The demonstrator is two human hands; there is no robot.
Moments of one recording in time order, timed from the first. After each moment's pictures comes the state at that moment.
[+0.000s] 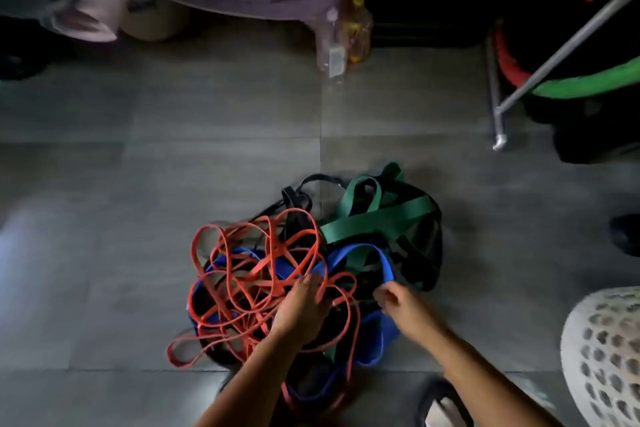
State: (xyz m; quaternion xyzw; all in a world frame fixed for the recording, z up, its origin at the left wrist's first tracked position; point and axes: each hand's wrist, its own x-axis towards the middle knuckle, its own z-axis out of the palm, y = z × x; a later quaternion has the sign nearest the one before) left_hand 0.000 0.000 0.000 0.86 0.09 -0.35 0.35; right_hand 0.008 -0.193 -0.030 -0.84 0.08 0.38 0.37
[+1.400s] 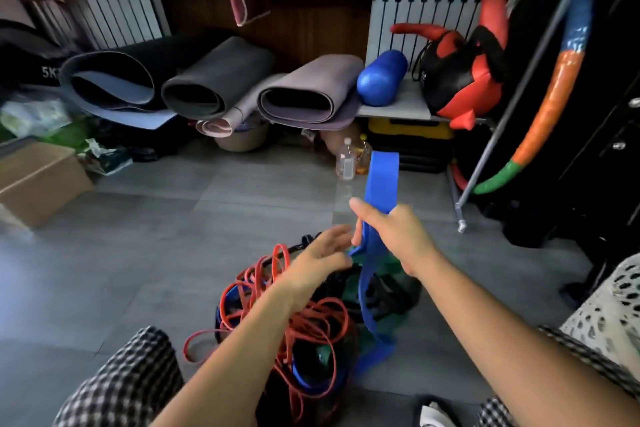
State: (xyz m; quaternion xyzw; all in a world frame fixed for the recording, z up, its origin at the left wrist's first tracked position) left_hand -0.171 -0.033 0.167 0.68 -0.02 -0.10 0.72; right_hand -0.131 -0.170 0.222 -0.78 -0.11 0.09 0.61
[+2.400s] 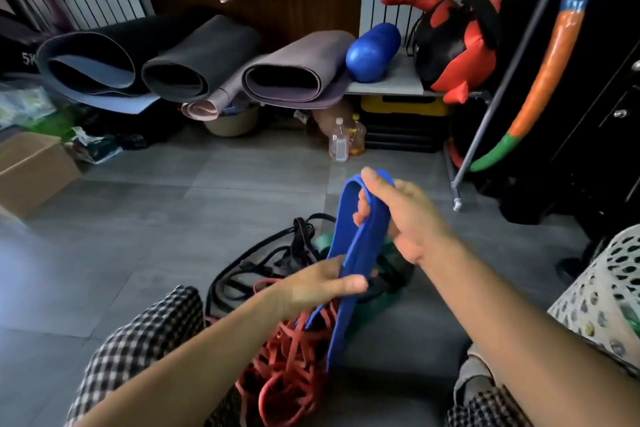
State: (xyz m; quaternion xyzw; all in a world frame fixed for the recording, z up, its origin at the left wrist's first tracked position) left_hand -0.187 -0.069 0.148 0.71 -0.09 -0.27 0.64; right_hand -0.137 -0.205 0.217 -0.64 -0.07 0.13 0.76
